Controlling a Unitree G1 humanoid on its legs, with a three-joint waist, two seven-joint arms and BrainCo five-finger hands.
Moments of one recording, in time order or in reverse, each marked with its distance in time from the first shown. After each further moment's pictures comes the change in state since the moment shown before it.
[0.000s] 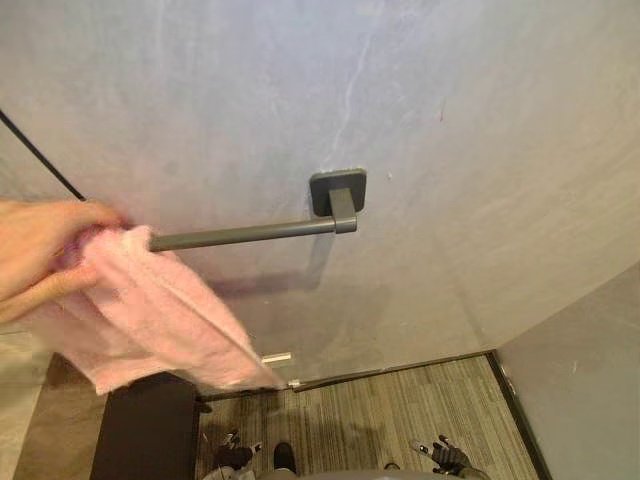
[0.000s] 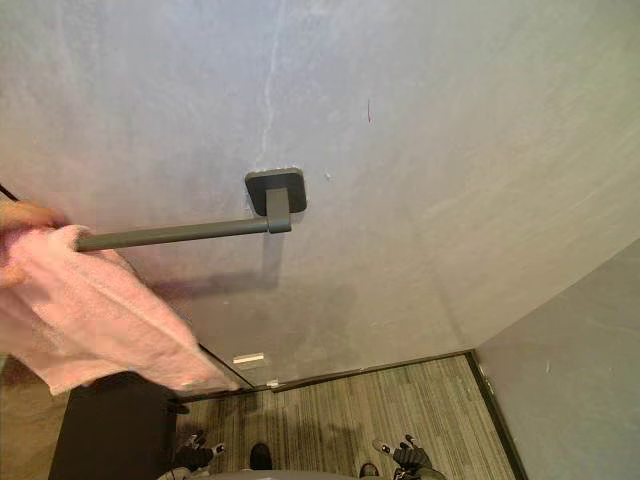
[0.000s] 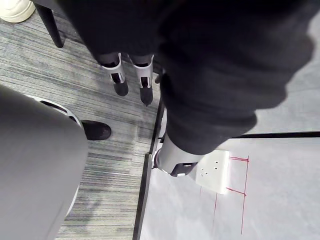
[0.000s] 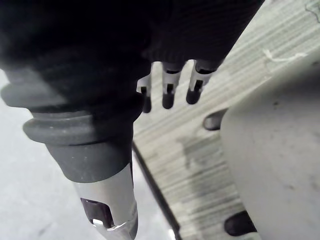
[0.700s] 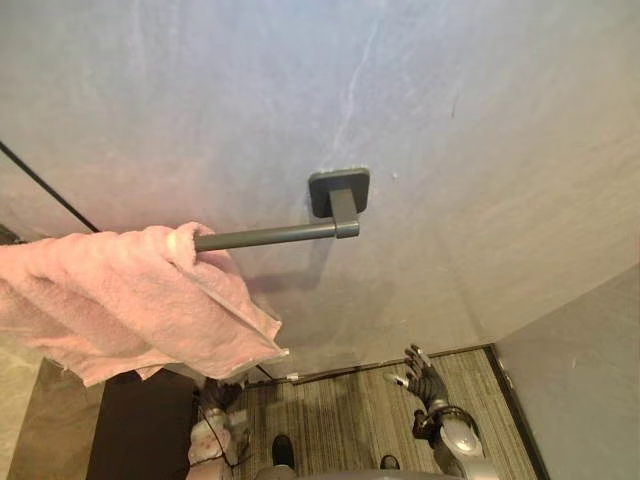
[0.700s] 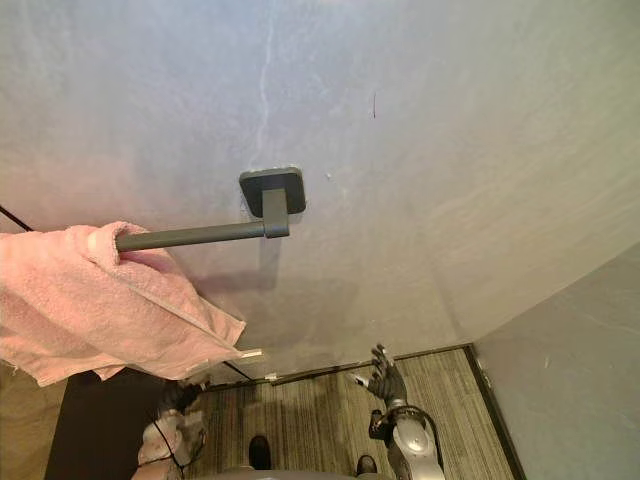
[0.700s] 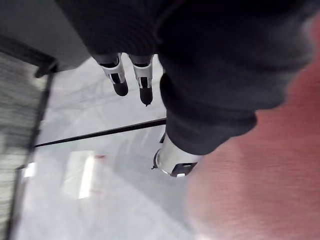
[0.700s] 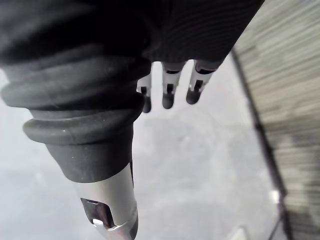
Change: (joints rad) left arm 0.062 -0.007 -0.056 -0.621 0.039 -0.062 0.139; right arm 0.122 0.002 0.328 -0.747 0.014 -0.110 -0.016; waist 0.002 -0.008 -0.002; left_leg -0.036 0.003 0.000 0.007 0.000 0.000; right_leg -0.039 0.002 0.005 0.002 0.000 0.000
